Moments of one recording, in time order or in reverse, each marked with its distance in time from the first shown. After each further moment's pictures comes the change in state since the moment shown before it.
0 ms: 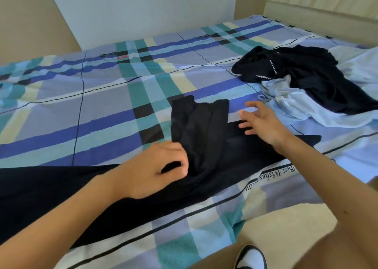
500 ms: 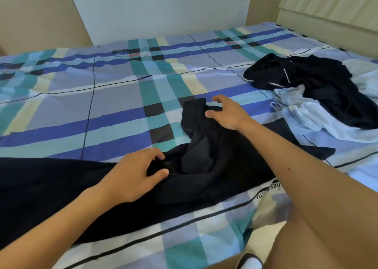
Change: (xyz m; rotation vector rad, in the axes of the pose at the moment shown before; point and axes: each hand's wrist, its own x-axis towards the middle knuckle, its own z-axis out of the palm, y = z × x) left_hand -0.045 -0.042 0.012 0.078 0.129 -0.535; right_hand 0.058 -0.050 0.086 -0.467 -0.154 -0.161
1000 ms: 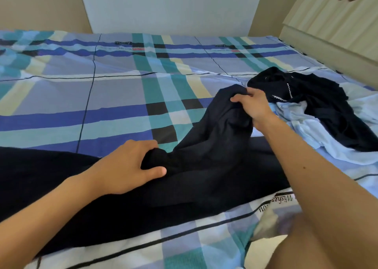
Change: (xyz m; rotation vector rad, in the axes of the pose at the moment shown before) left_hand 0.000 -0.003 -0.031 -0.173 -0.006 0.022; right_hand 0.029 0.007 -0.034 0.583 0.236 0.095
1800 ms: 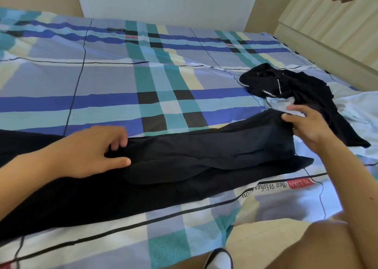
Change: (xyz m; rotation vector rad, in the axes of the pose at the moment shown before) left_hand -0.013 -0.048 -0.015 0.276 -0.015 0.039; right_hand -0.042 0.042 -0.161 -0.056 0.133 0.119
